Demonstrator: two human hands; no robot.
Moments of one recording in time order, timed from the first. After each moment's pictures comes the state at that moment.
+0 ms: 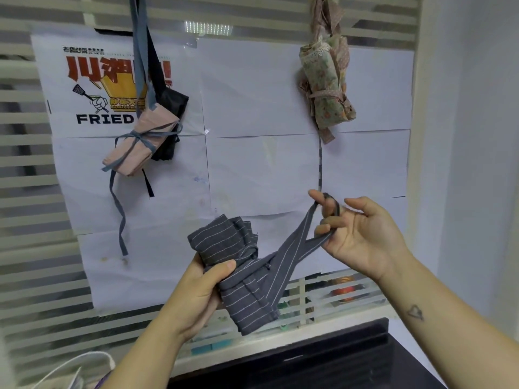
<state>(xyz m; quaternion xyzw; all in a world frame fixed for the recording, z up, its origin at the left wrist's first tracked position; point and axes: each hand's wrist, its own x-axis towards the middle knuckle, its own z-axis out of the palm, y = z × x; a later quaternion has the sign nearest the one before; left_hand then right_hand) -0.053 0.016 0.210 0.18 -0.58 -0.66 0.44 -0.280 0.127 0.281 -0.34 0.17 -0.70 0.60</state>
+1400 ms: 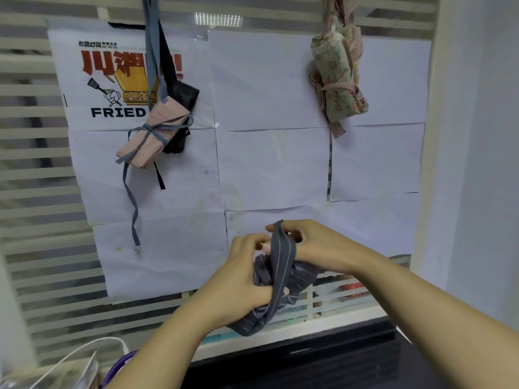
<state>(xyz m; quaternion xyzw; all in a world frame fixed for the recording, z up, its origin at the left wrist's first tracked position) -0.063 0.040 0.228 0.26 -0.89 -0.27 0.27 -0.226 0.115 0.280 -0.69 0.60 -0.34 0.19</state>
